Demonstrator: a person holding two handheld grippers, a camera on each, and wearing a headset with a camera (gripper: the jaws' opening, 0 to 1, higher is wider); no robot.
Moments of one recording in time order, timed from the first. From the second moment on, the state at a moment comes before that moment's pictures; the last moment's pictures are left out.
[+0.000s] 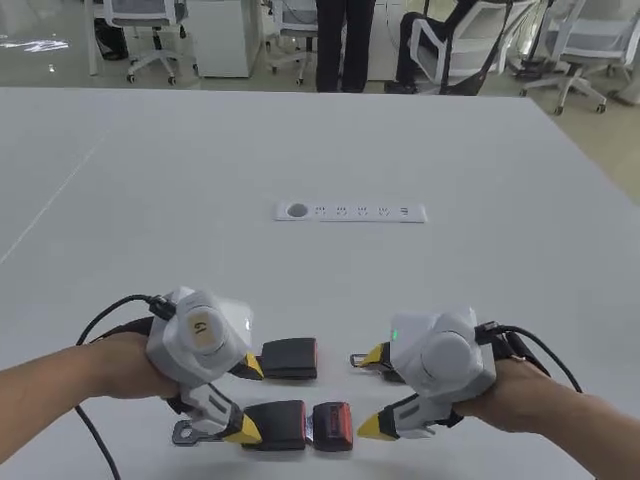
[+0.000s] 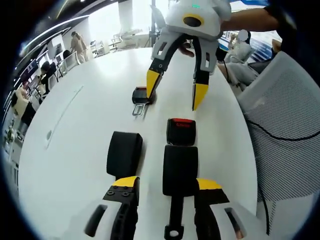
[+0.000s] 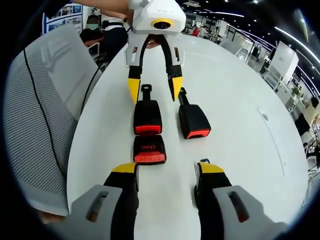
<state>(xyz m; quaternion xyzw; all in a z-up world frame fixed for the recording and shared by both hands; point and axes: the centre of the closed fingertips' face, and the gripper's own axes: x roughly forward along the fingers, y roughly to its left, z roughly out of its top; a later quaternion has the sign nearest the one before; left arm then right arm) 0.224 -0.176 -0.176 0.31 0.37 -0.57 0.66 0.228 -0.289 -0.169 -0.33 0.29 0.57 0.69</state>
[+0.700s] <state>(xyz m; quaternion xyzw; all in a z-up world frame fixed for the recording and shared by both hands) 0.271 -0.171 -0.164 0.33 0.37 -0.56 0.67 0.272 -0.325 -0.165 -0.34 0.30 0.55 0.70</state>
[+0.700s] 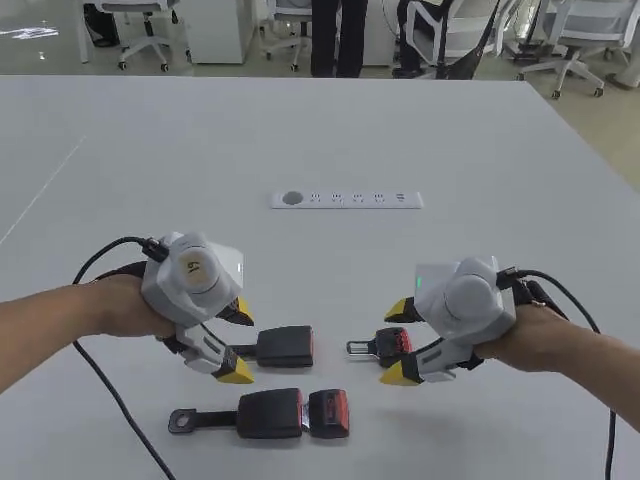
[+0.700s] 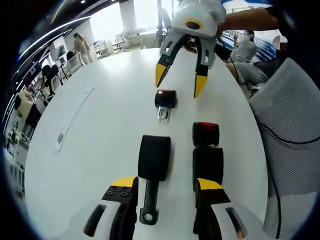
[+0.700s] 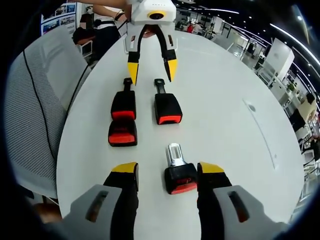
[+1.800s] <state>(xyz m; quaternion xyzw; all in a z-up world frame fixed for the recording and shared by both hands) 0.296 -0.186 -0.204 0.36 0.41 -0.56 0.62 0.295 -0.347 -0.197 -0.37 0.35 0.56 0.65</state>
